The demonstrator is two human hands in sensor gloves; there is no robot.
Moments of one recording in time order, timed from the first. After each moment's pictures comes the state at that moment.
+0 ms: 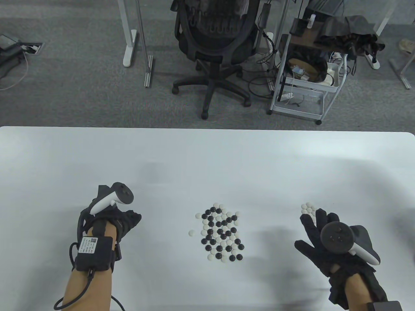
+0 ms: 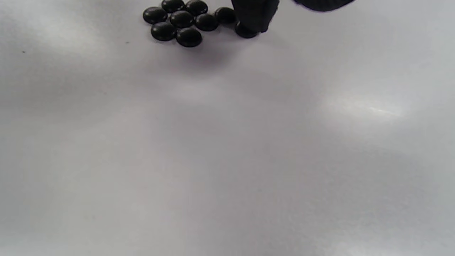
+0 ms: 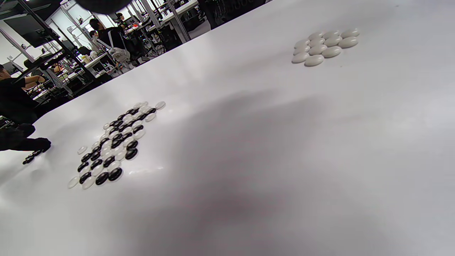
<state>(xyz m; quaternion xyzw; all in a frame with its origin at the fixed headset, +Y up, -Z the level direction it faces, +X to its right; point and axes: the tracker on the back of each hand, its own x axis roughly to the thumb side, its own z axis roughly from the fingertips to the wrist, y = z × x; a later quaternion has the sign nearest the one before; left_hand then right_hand) -0.280 -0.743 -0.347 -0.41 0.09 0.11 0.90 0.301 -0.707 -0.260 0.13 0.21 0.95 0.19</state>
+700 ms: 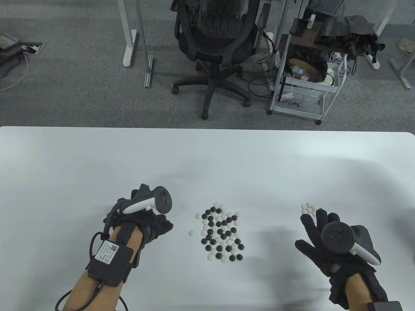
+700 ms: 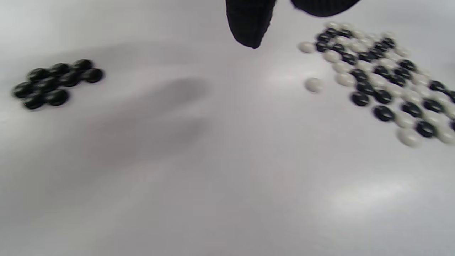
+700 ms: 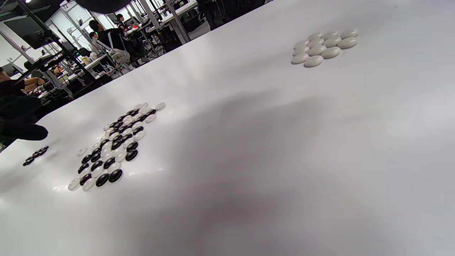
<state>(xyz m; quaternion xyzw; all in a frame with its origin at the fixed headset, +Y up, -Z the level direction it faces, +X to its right) -0.153 -0.697 -0.324 -0.39 -0.13 -0.01 0.91 0.301 -0.706 -0.261 0.12 0.21 0.95 0.19</state>
